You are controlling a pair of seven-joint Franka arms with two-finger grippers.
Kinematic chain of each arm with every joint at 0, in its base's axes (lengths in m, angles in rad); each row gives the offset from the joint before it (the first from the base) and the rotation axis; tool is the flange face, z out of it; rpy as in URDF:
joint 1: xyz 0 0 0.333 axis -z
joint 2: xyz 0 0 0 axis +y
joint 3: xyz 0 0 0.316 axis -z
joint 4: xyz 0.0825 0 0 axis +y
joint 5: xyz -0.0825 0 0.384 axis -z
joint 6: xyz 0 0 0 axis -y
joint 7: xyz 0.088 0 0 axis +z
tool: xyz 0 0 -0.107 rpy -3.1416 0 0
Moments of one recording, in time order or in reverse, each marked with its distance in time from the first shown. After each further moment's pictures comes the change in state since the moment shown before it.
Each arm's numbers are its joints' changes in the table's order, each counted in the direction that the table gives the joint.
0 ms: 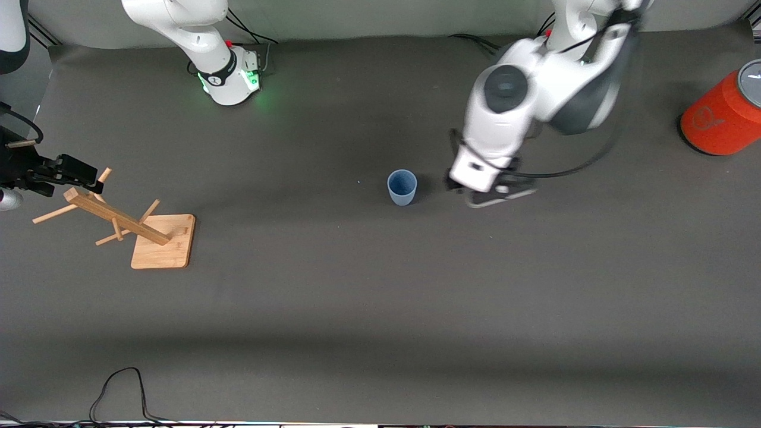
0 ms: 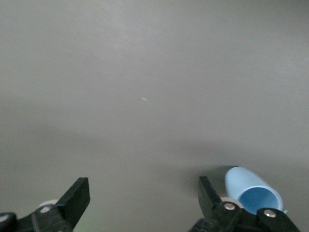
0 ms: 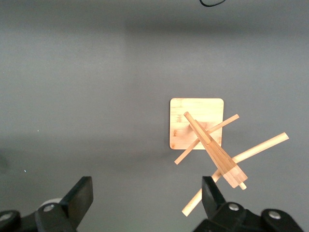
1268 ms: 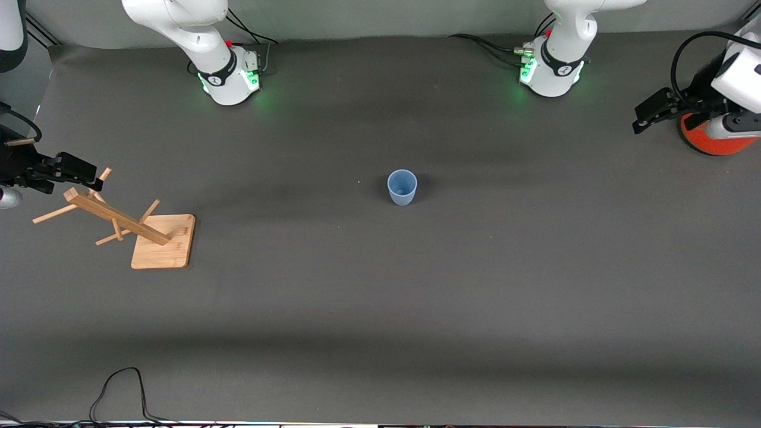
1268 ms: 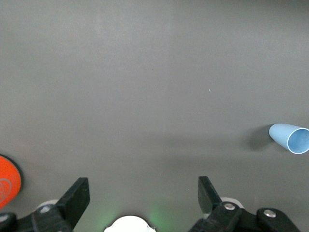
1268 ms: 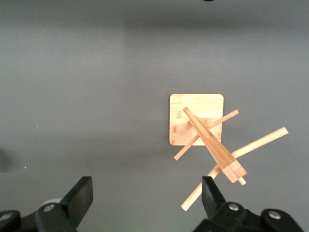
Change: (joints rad) left arm -0.342 -0.313 -0.120 -0.067 0.104 -0.332 -0.637; right arm 0.003 -0.001 0.001 -0.004 0.000 -0.019 0.000
